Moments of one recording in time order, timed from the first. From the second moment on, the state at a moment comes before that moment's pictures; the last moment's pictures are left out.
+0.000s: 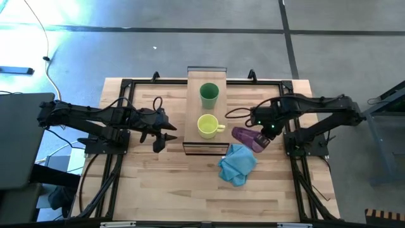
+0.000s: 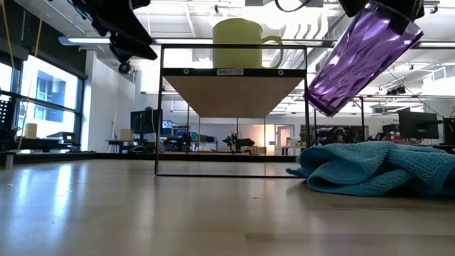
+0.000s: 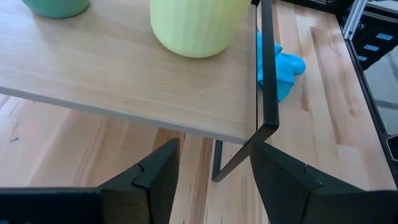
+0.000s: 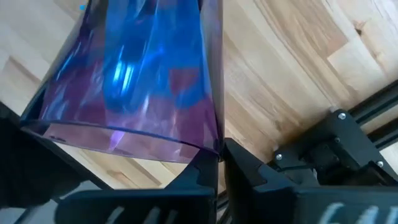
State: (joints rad) left arm 0.07 0.99 0.76 -0.42 -0.04 -0.24; right arm 0.05 1.31 1.39 -1.57 -0.14 0.80
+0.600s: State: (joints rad) left arm 0.07 0.99 0.76 -0.45 -0.03 -0.23; right arm 0.05 1.34 1.39 -1.57 -0.18 1.05
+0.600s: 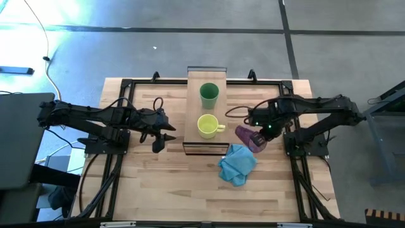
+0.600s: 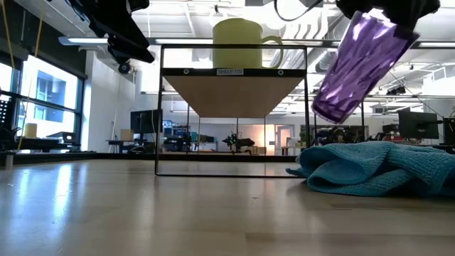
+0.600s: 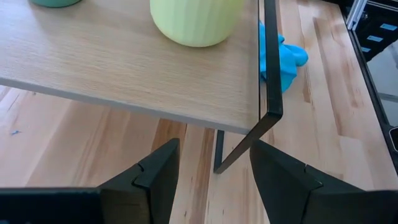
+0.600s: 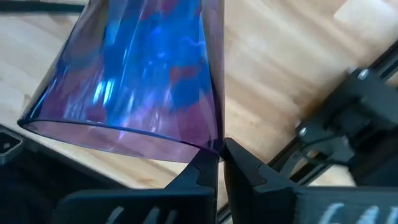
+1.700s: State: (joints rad) left arm 0.07 0.99 0.76 -0.44 -0.03 -0.21; right arm 0.40 1.41 1.39 -1.42 -0.59 1.70
